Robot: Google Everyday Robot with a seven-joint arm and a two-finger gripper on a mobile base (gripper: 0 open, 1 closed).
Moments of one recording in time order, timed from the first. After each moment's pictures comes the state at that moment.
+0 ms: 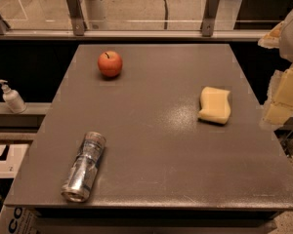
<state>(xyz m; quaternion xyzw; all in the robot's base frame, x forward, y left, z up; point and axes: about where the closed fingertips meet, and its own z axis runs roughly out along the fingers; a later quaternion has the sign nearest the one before) 0.438 -0.217 0.976 -0.60 0.78 -0.03 0.16</state>
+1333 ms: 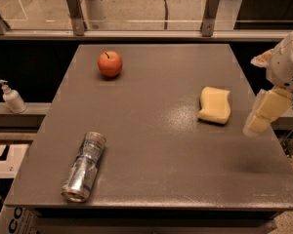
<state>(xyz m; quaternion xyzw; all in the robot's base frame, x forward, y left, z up) 0.473 -0.232 0.912 -0.58 0.79 -0.01 0.20</state>
